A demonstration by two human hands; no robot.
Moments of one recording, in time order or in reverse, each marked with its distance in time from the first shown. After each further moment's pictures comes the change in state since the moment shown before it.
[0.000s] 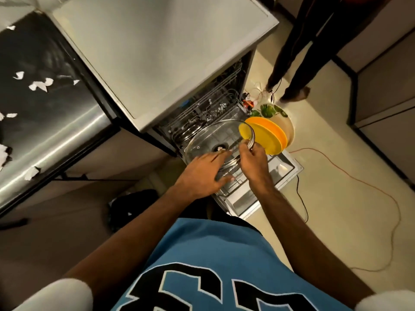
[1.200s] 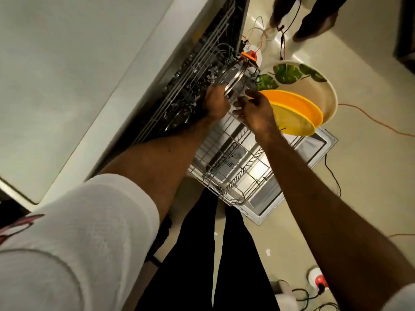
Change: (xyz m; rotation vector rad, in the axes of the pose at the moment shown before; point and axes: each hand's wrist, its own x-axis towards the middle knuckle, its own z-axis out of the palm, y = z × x) left_hand 0.381 -0.180 0.126 -0.088 0.061 -0.309; right_hand 0.328 0.093 0.100 0.192 0.031 0.204
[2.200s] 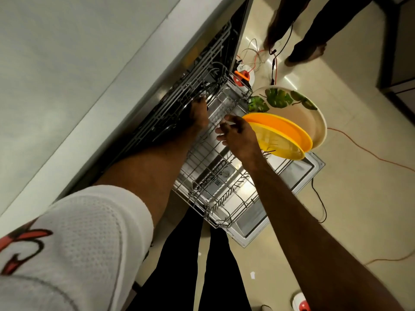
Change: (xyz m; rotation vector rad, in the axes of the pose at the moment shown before) left_hand 0.067 -0.035 0.038 0.046 -0.077 -0.289; right_hand 0.016 0.013 0.009 -0.082 -0.134 0.023
